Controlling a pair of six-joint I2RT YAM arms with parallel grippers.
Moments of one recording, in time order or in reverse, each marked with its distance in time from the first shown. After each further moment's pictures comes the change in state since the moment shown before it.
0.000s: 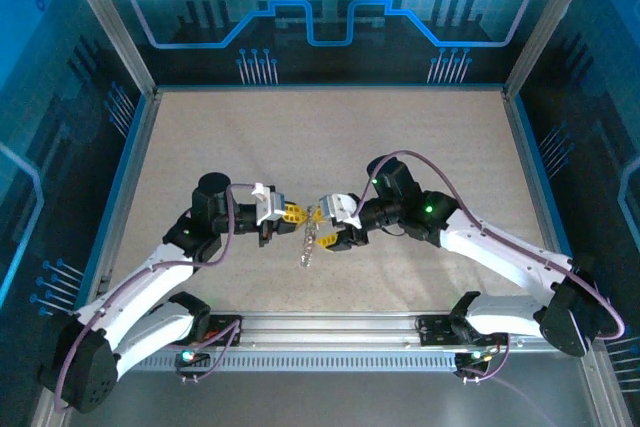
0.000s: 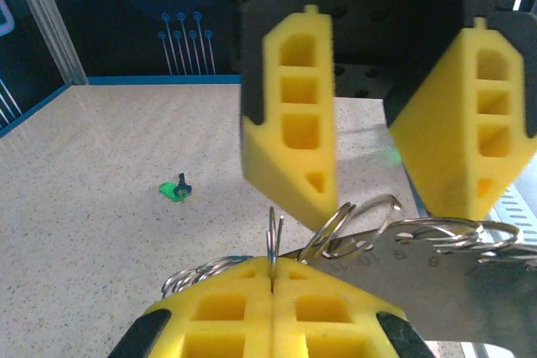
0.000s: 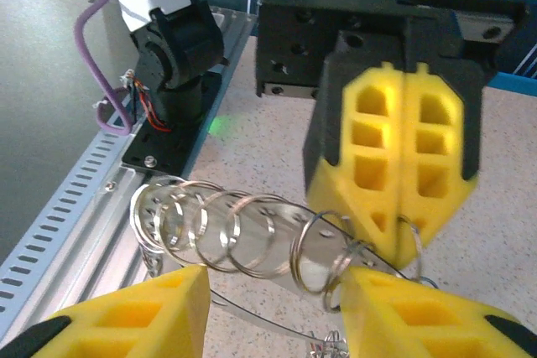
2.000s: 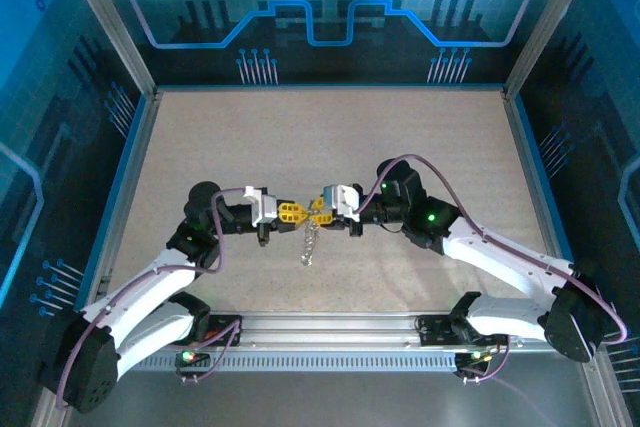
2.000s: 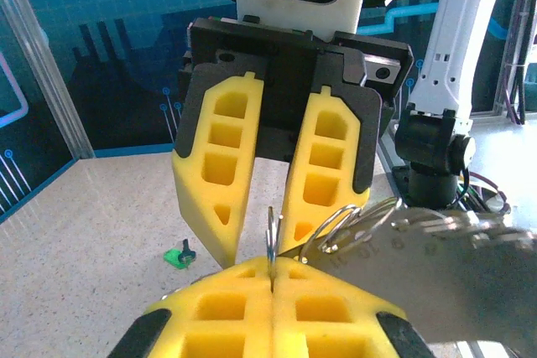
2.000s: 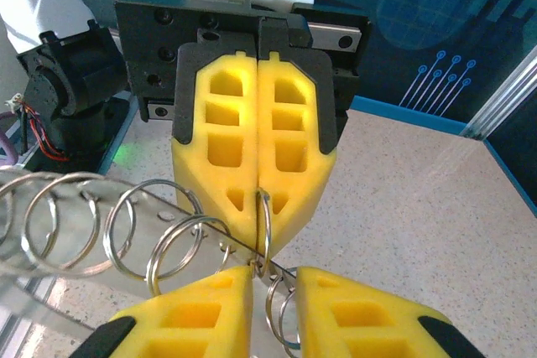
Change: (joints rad) left arm -0.001 -0.001 -0.090 0.360 0.068 -0.140; right arm -0.006 -0.039 -0.095 0.295 0.151 0.071
